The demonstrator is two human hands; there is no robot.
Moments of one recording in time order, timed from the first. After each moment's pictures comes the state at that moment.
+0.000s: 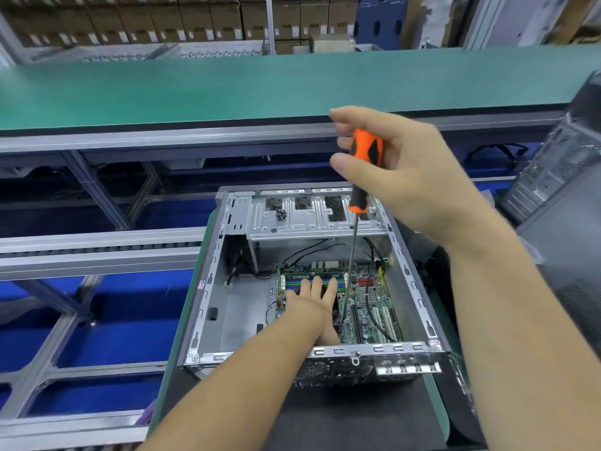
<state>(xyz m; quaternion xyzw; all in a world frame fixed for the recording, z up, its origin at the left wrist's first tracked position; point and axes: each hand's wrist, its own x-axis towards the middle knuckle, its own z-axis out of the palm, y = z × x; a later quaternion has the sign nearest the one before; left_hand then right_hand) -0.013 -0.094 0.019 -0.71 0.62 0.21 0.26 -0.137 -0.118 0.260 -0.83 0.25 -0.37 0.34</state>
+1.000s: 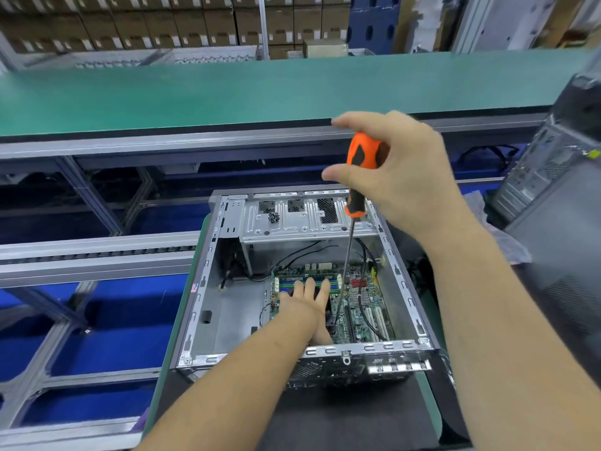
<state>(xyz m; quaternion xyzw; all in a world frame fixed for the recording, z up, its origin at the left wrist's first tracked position) -0.015 -0.092 0.024 -0.71 0.61 0.21 0.26 -0.143 -0.119 0.263 -0.83 0.35 -0.38 0.18</state>
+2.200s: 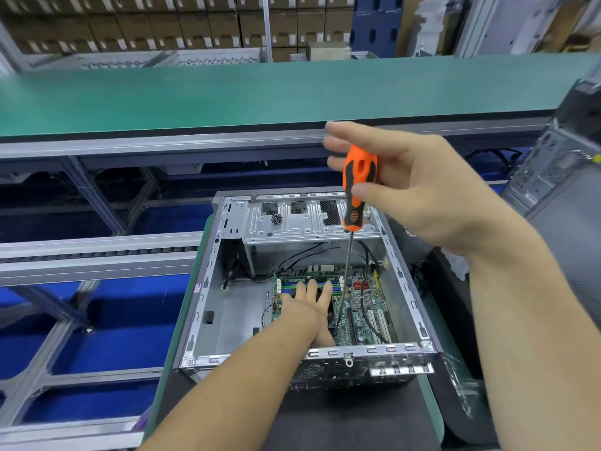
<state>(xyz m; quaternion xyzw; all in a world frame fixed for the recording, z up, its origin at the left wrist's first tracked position) -0.014 -0.092 0.023 -0.71 0.62 0.21 0.26 -0.160 -0.111 0.266 -0.84 0.20 -0.31 0.40</state>
